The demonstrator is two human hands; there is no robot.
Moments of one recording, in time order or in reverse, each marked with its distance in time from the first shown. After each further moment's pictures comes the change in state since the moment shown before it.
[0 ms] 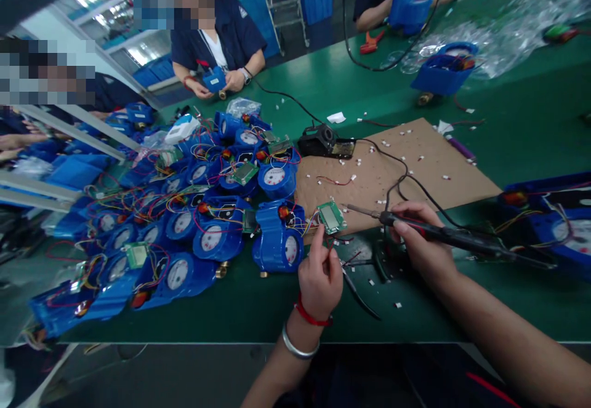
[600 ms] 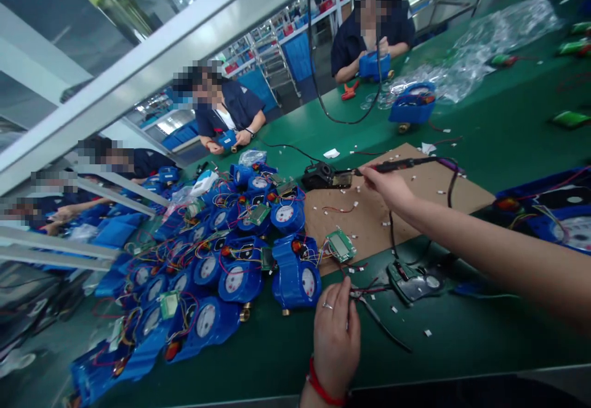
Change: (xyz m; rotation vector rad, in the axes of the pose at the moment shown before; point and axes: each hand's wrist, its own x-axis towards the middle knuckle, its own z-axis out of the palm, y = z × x) left_hand -0.025 -0.003 -0.030 0.213 -0.156 0.261; right_hand 0.157 -0.011 0.030 0.070 0.178 0.199
